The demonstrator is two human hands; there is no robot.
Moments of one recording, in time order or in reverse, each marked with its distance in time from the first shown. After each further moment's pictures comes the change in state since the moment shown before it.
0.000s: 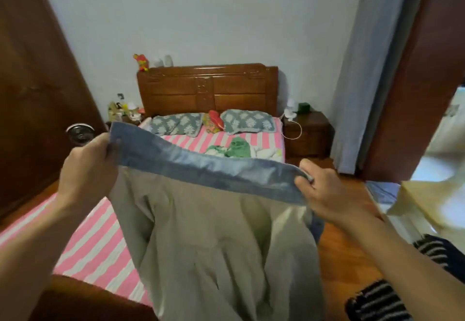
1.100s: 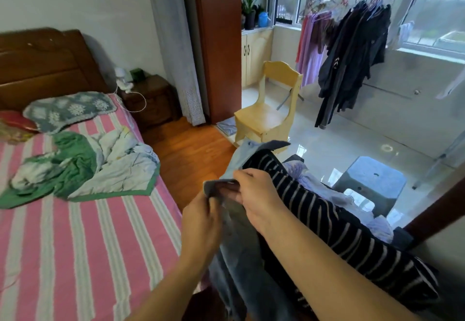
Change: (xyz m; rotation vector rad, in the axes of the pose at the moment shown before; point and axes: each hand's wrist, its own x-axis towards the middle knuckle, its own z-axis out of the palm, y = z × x) left_hand -0.298 0.337 0.165 -0.891 -0.854 0.203; right_hand -0.191 0.090 -0.043 0.998 0.666 0.927
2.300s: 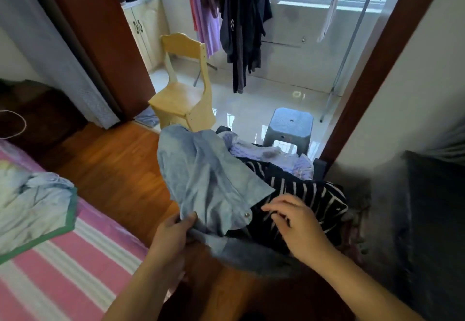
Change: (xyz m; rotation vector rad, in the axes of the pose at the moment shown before) left_hand -0.007 -0.019 0.073 -0.478 -0.592 -0.693; right_hand -0.103 0.086 -0.214 -1.009 0.389 -0.390
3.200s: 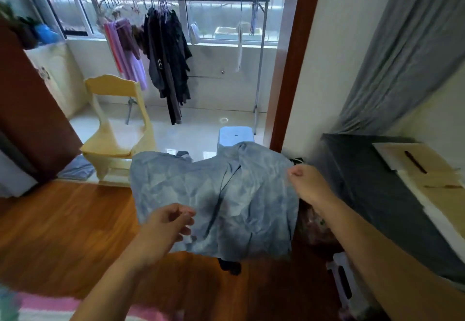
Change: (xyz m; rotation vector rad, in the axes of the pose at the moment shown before) left_hand 0.019 0.065 -0.105 0.624 -0.562 0.390; right_hand -0.025 -0.079 -0.012 0.012 0.436 0.714
